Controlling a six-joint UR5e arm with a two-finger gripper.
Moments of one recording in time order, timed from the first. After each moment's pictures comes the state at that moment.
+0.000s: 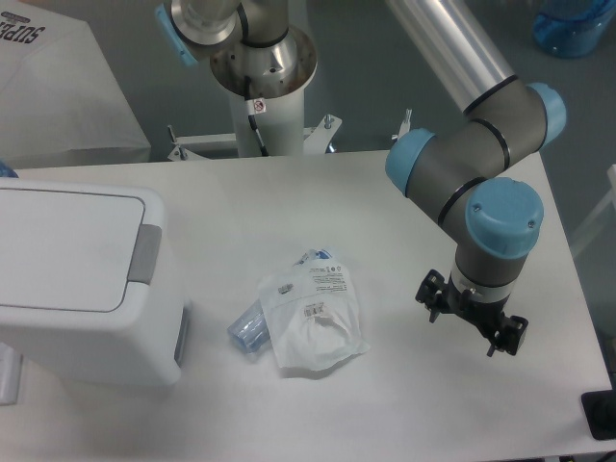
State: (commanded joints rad) arm 2.61 -2.17 -1.28 -1.12 1.57 1.25
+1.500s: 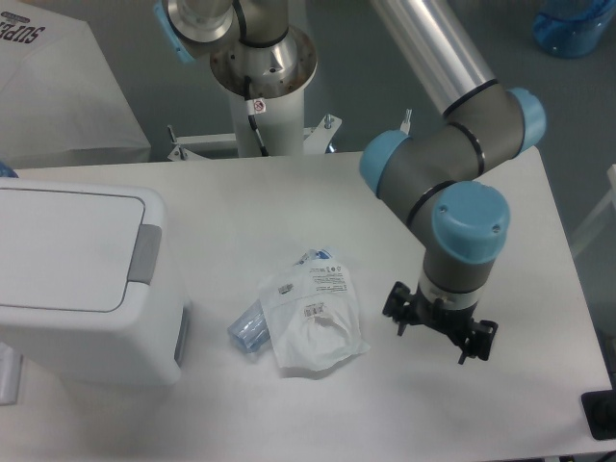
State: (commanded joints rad) arm 2.51 -2.15 -1.30 -1.08 1.50 0.90
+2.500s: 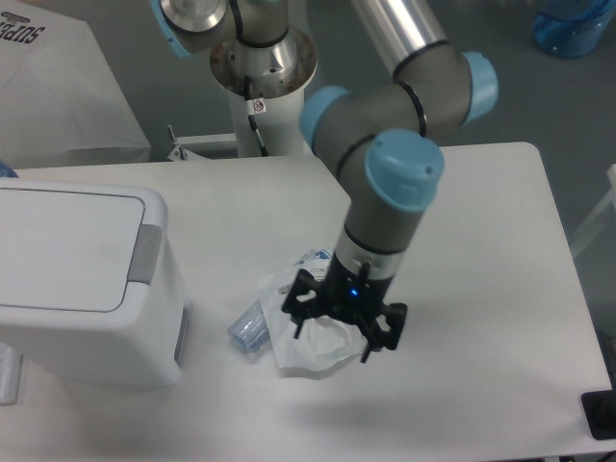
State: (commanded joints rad) arm 2.45 -1.91 -1.45 -1.08 1.14 0.71
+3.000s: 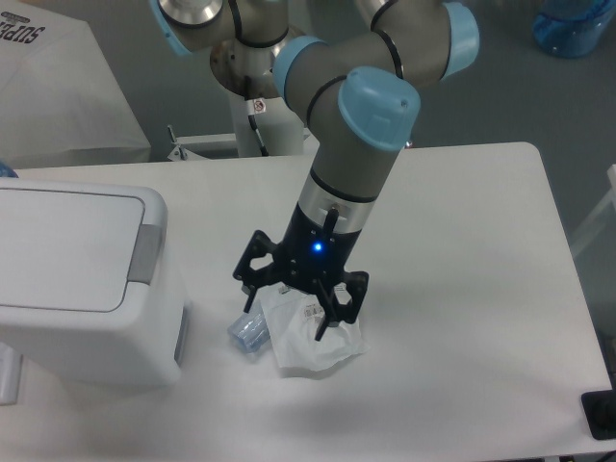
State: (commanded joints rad) arm 2.45 -1.87 -1.46 -1.08 0.97 0.62
